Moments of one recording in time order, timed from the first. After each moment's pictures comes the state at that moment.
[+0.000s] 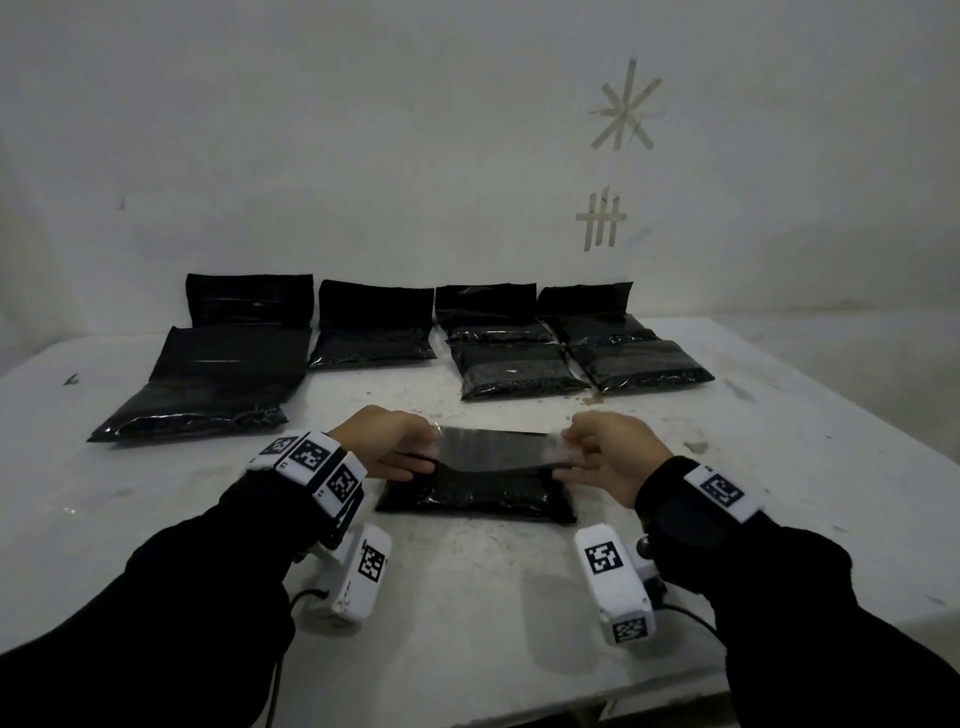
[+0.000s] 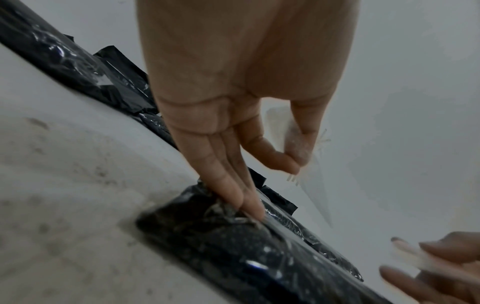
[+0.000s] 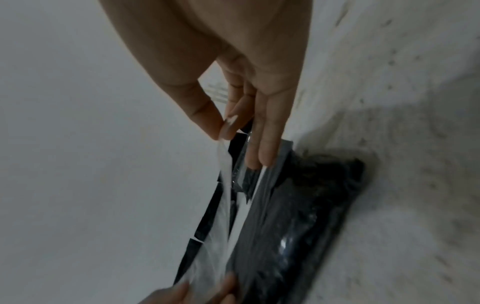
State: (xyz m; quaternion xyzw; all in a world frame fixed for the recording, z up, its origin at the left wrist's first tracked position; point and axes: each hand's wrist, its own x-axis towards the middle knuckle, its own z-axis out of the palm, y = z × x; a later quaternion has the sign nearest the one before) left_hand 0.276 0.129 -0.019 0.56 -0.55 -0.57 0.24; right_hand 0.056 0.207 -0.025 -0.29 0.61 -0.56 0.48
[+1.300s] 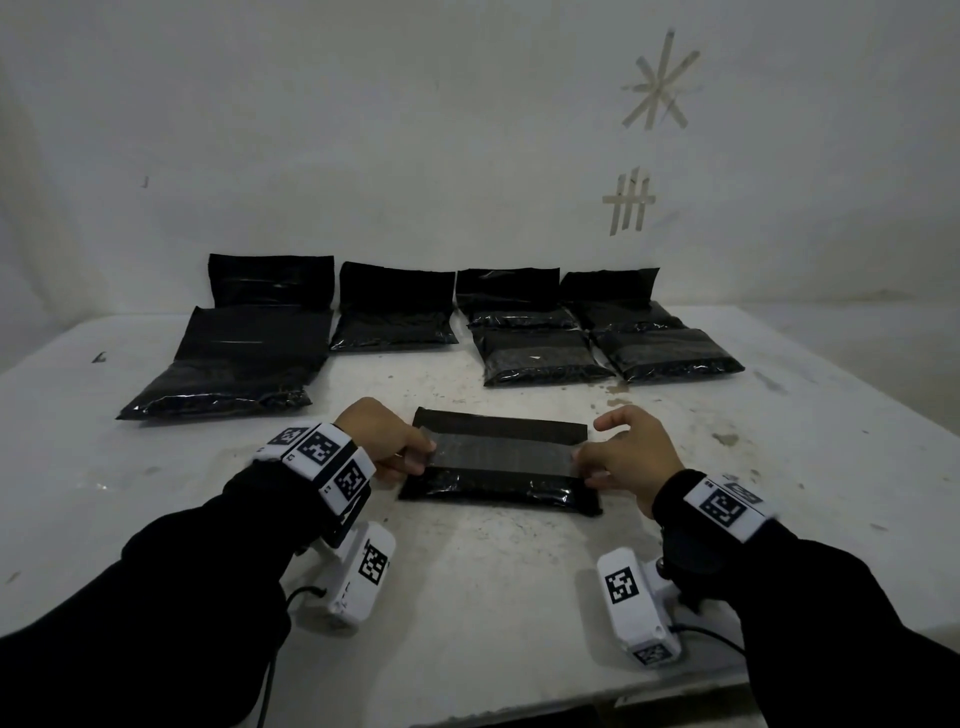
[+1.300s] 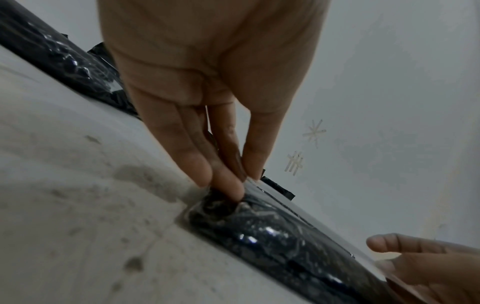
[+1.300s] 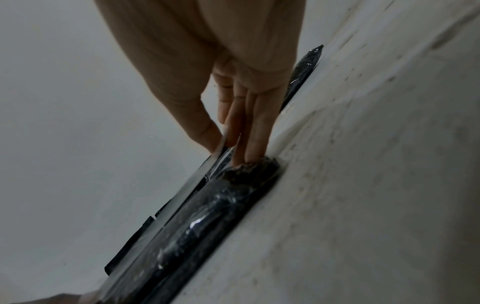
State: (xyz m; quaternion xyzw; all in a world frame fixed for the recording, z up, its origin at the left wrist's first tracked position) left_hand 0.297 0.125 -0.029 0.64 -0.57 -0.48 0.20; right_hand 0.063 0.203 -0.051 -0.38 0.71 -0.48 0.35
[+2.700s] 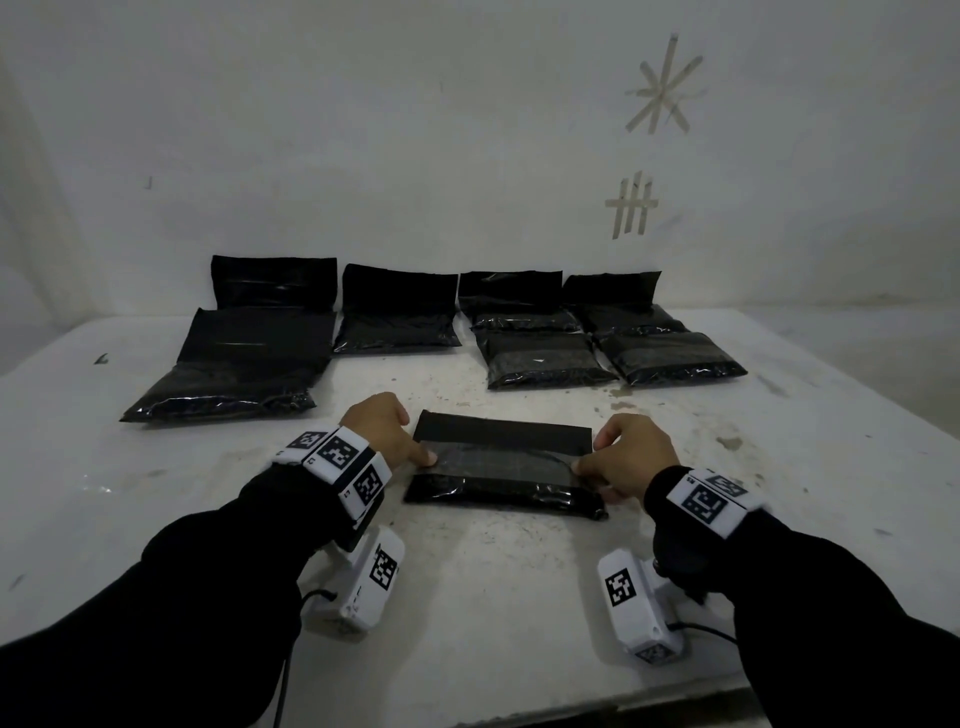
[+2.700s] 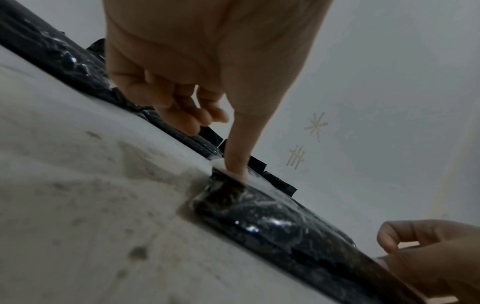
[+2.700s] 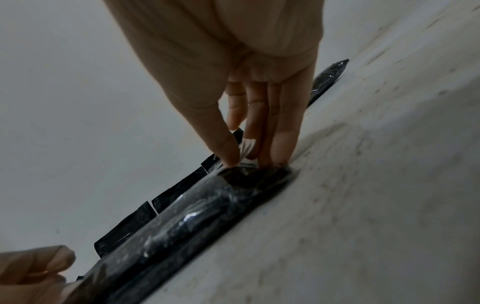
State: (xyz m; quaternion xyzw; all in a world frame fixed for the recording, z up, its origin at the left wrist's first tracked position) left_hand 0.301 0.120 -0.035 0.64 -0.71 -0.25 0.16; right_hand 0.069 0.200 -0.043 -0.42 0.79 -0.36 0.25
